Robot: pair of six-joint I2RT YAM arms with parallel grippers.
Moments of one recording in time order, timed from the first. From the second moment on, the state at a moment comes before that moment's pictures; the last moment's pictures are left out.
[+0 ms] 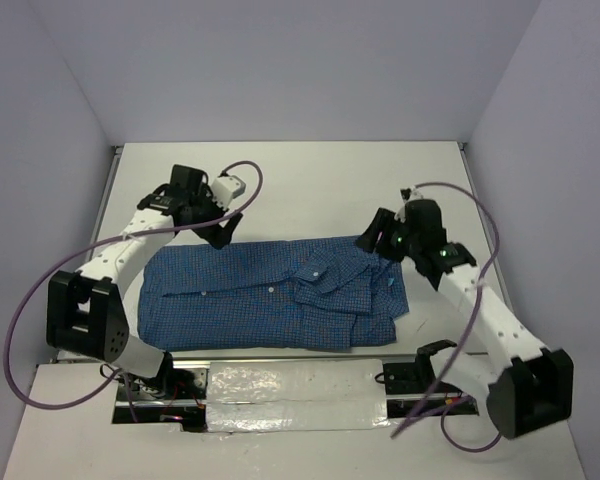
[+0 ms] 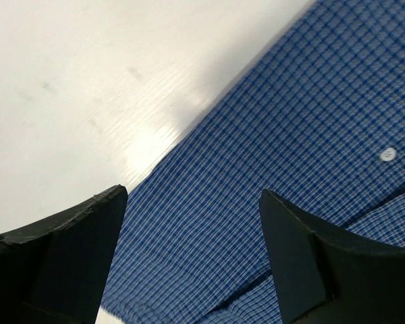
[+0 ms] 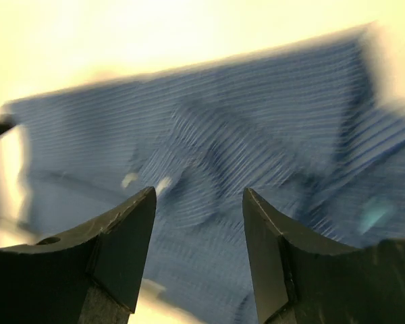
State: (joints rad) left arm -0.22 1.50 1.16 -0.60 0.24 0.43; right arm 0.23 1.08 0.81 -0.40 -0.20 0.53
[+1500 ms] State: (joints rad) left arm 0.12 1.46 1.07 -0.53 0.11 0.36; right arm 0.52 1.27 0.49 -0.01 -0.18 1.29
